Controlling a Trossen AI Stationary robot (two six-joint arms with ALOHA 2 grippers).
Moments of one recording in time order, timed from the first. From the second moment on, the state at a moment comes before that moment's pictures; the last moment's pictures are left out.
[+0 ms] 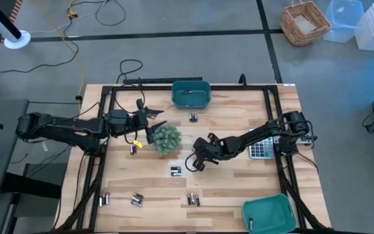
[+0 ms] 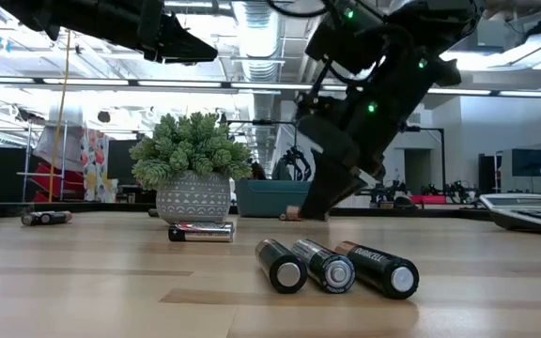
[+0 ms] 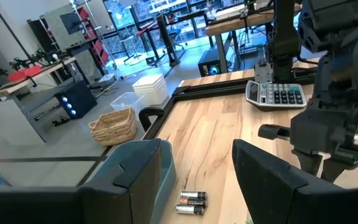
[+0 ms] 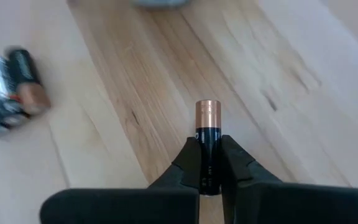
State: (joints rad) left arm 0.07 0.97 0.56 0.33 -0.33 0.30; right arm 0.15 1.84 1.00 -0.10 0.34 0.57
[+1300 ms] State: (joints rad) left arm 0.07 0.97 0.56 0.33 -0.33 0.30; right arm -0.31 1.58 1.00 0.23 0.13 0.06
